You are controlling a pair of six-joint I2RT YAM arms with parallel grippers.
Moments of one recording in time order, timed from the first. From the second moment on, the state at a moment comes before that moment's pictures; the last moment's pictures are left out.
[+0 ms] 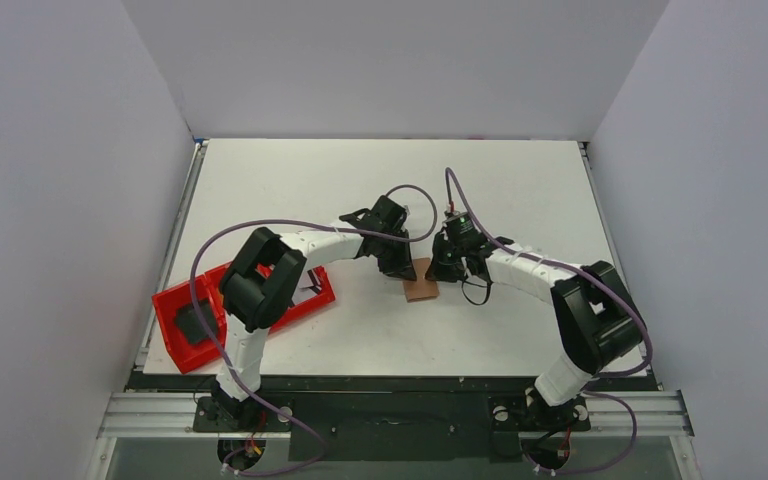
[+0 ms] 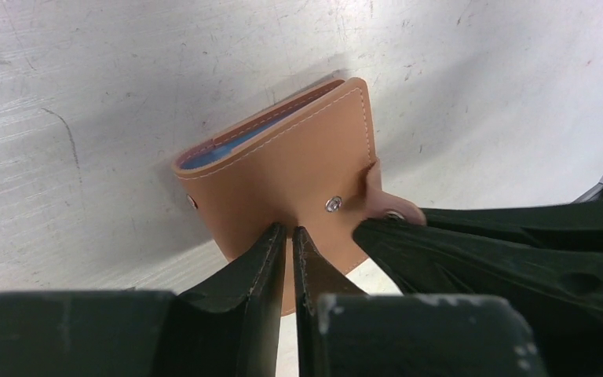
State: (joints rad) left arm -0.71 2.06 1.40 -0.36 0.29 -0.77; right arm 0.50 1.59 0.89 -0.25 -0.10 0.63
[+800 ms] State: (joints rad) left arm -0.59 1.80 1.32 -0.38 0.27 -0.72; right arm 0.52 1.68 0.92 -0.17 -0.22 0.69
